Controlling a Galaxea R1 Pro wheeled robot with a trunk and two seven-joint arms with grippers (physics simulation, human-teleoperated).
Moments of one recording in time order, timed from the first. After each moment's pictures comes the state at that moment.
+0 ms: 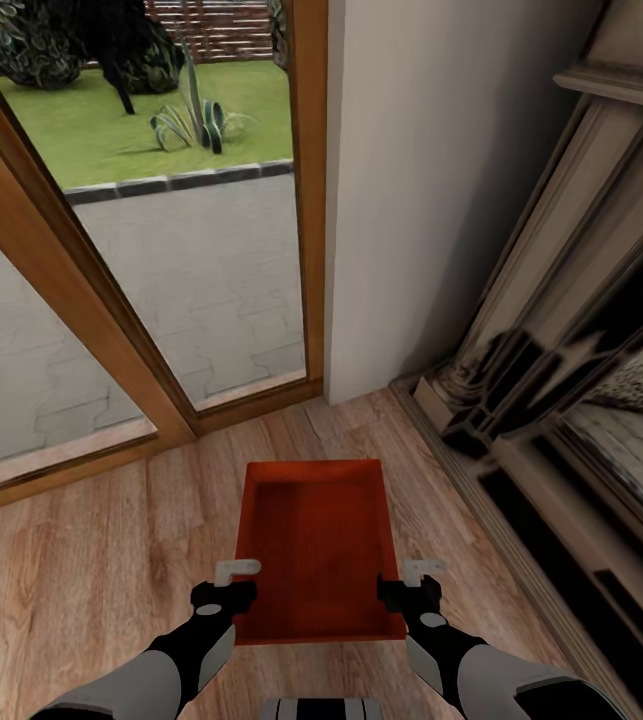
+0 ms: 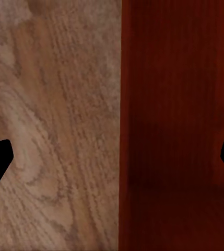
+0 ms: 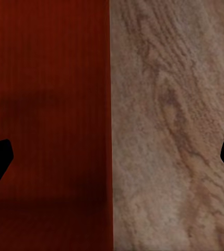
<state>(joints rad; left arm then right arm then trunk) -0.68 -0.12 -0.06 -0.15 0.02 -0.08 0.25 -0.73 0.13 0.12 0.01 -0.05 -0.29 -0.18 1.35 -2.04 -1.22</state>
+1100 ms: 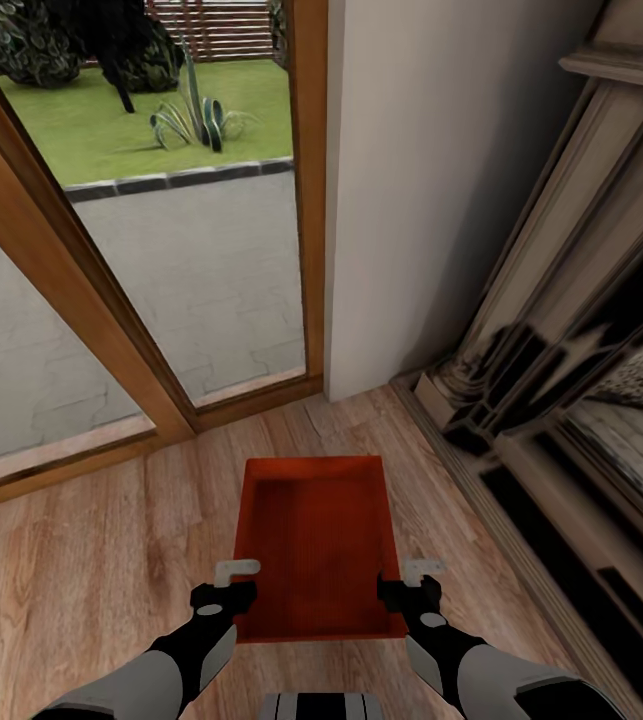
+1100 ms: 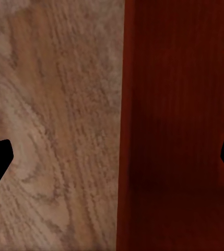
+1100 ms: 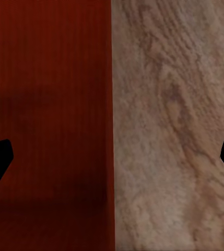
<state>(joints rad) -0.68 -0.12 -0.05 -0.15 0.03 -0.08 0.27 -0.73 0.13 0.12 0.01 -0.05 -0.29 -0.18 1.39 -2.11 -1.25</state>
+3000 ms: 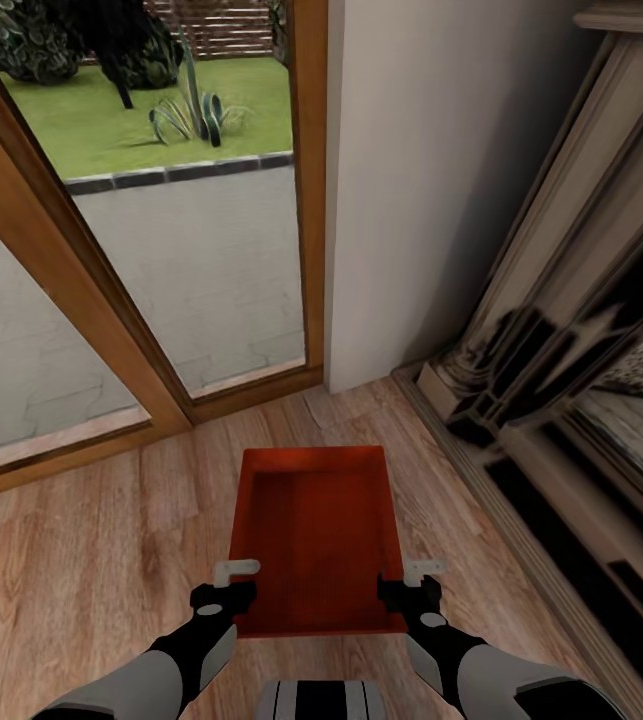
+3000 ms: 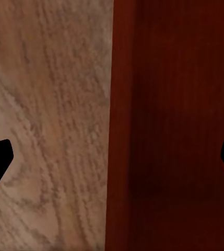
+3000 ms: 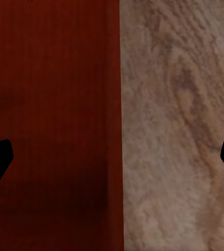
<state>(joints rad) -0.68 -0.12 -0.05 -0.15 0.04 -0.08 0.27 -0.73 0.13 0.12 0.01 -0.05 -0.29 -0.18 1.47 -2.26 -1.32</state>
